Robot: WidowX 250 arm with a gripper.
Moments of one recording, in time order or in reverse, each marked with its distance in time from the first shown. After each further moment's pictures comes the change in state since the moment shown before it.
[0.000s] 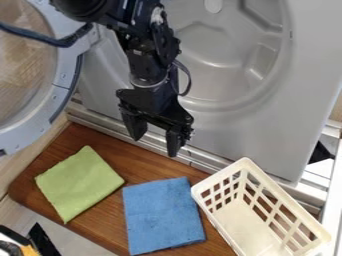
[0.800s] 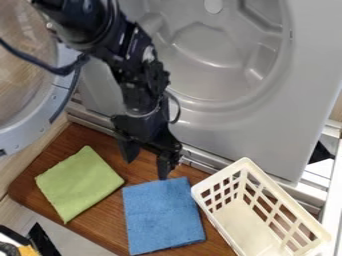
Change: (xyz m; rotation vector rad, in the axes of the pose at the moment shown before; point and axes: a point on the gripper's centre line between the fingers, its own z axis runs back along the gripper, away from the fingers) arm -0.020 0.008 -0.036 0.001 0.029 -0.010
